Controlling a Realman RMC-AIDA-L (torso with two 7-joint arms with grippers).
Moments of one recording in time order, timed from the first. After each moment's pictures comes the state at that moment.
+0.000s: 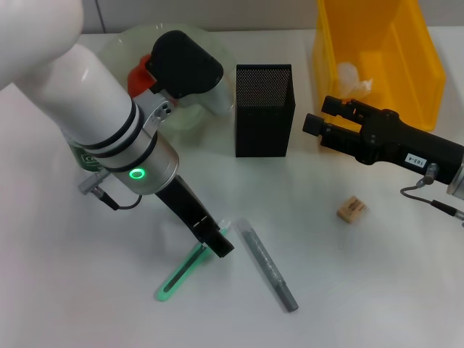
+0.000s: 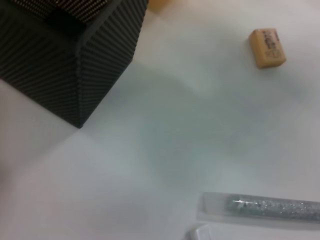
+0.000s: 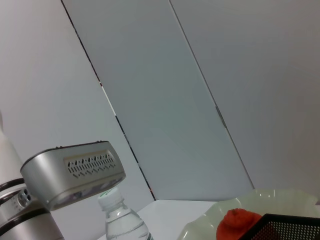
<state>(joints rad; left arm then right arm) -0.76 -2.08 1.65 1.08 2.40 1.45 -2.57 0.42 2.08 -0.97 -0.44 -1.42 -1.43 1.27</state>
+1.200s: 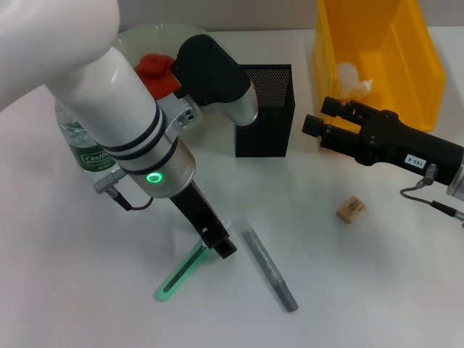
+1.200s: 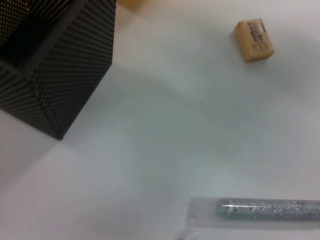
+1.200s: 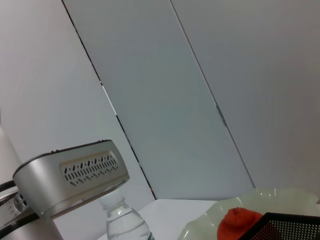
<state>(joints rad) -0.80 -2.08 1.74 1.09 2.40 1.44 -2.61 0.42 2.08 -0.97 -0.44 -1.42 -1.43 1.27</state>
